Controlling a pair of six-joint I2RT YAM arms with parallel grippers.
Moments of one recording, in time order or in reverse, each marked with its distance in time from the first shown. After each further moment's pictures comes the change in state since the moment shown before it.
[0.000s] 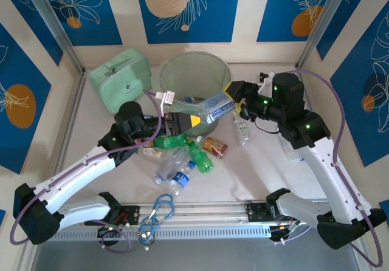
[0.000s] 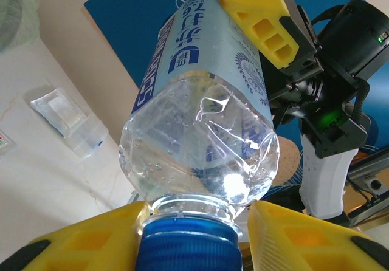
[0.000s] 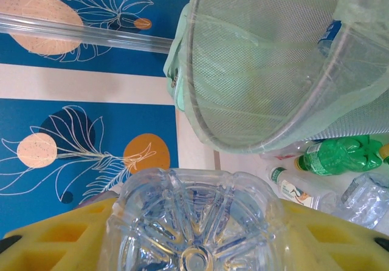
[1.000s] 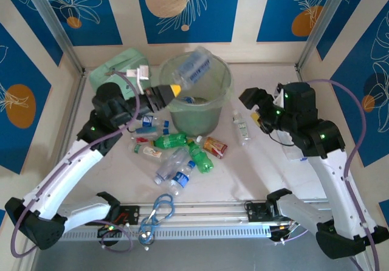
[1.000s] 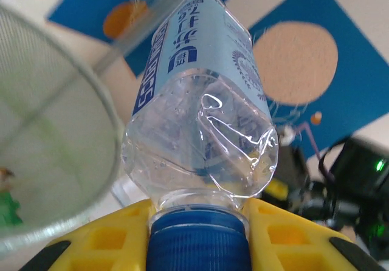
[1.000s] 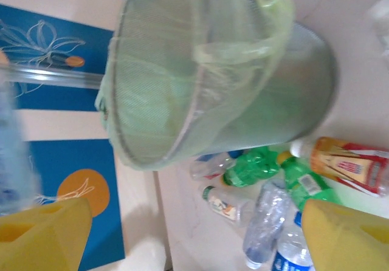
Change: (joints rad) left arm 0.191 -0.009 0.260 -0.262 -0.188 0.147; right arm -0.100 -0.096 0.011 -0.302 0.150 -0.133
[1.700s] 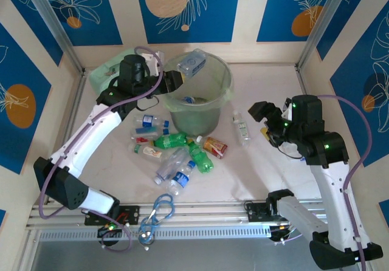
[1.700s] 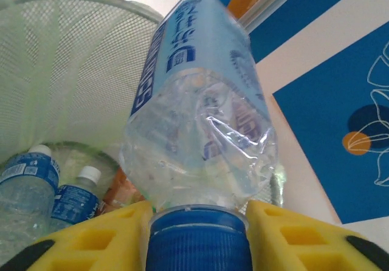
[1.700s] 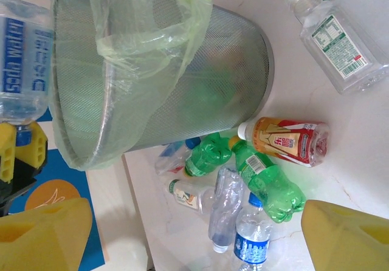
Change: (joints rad) left arm 0.072 0.372 0.311 -0.355 -0.112 0.275; right arm -0.156 -0.084 -0.094 -0.119 -0.086 -0.055
